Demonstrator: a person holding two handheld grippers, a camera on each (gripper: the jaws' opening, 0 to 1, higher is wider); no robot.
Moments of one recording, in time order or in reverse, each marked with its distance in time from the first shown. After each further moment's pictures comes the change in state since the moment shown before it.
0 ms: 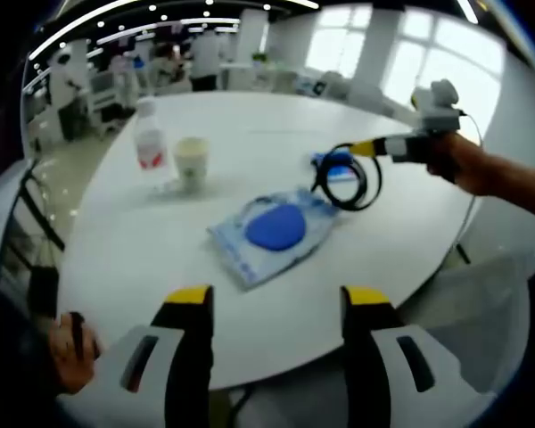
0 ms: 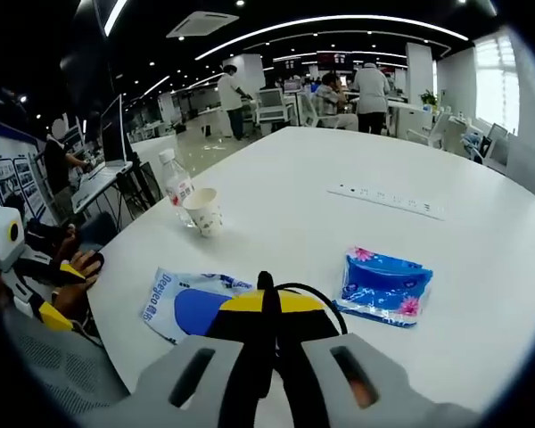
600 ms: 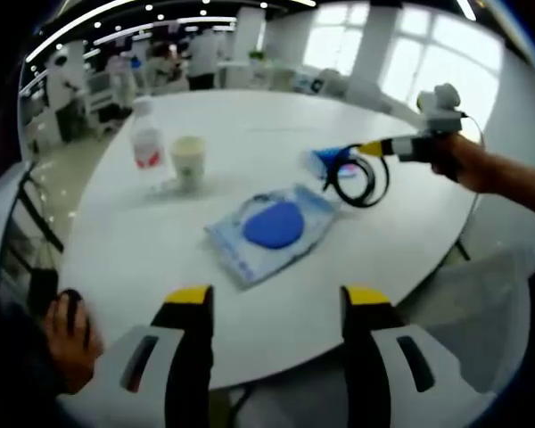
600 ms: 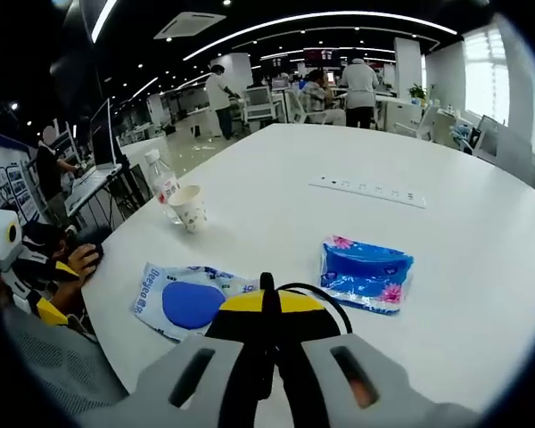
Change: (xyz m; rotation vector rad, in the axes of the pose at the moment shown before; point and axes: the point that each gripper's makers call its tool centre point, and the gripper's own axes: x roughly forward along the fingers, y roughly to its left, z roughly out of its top) left arm 0.001 -0.002 -0.001 0.011 0.011 -0.007; right arm -0.009 -0.019 -0.011 0.037 0.011 -0.032
